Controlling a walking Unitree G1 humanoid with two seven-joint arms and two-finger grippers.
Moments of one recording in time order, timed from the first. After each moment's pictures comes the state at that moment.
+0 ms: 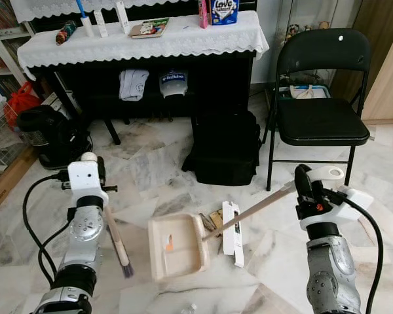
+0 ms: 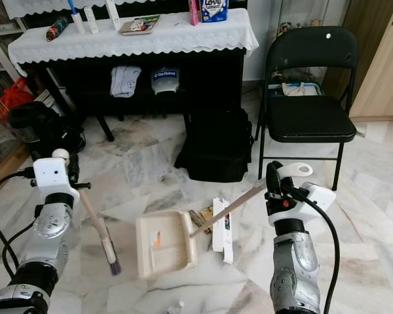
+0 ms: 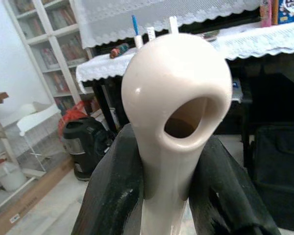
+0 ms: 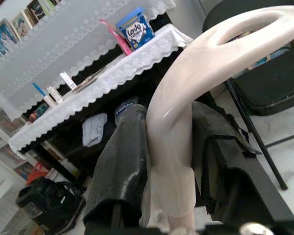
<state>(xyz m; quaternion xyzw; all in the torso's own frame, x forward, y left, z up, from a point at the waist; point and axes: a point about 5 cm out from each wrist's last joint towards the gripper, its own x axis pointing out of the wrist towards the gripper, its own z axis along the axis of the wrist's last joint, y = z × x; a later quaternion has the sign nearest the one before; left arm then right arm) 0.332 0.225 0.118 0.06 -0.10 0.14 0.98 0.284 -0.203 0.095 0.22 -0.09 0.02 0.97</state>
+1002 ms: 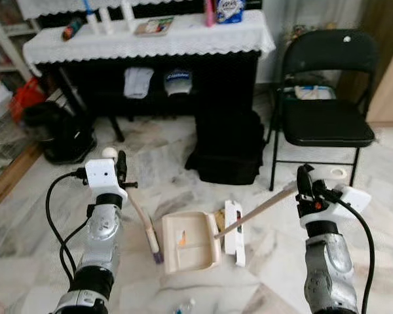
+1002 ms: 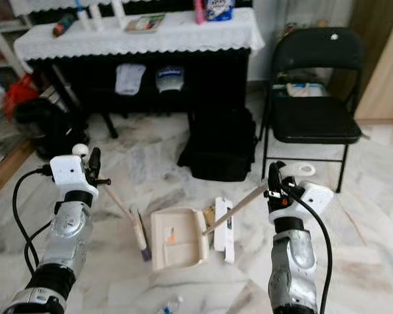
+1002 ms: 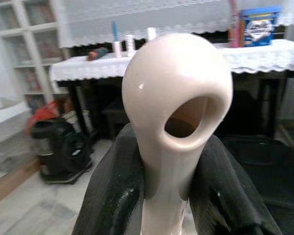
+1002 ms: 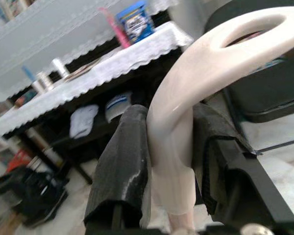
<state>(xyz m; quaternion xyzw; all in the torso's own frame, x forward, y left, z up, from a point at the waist) 0.331 0.184 0.120 0.01 -0.13 0.06 0.99 0.288 -0.205 0.094 0.16 -0.09 -0.01 0.98</state>
